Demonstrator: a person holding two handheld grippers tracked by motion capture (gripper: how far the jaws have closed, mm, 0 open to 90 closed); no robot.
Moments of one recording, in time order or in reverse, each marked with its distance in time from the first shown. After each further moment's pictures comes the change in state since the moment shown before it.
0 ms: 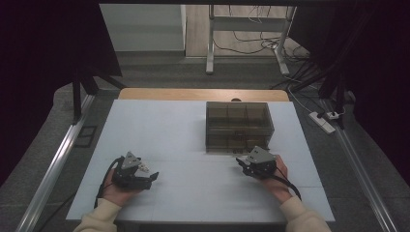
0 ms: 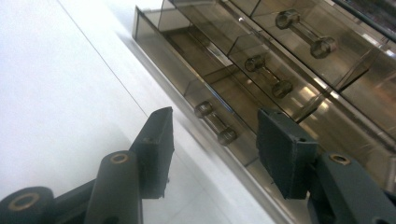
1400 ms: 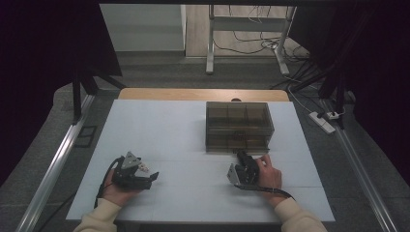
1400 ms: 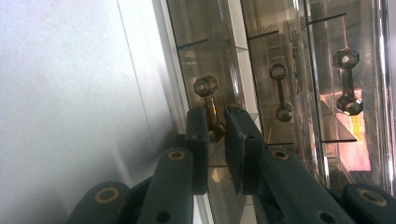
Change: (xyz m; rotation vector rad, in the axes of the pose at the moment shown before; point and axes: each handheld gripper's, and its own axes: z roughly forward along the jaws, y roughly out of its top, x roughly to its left) left arm 0.000 0.000 0.000 0.000 -0.002 -0.001; right arm 0.048 -0.013 0.040 0.179 -0.408 -0.747
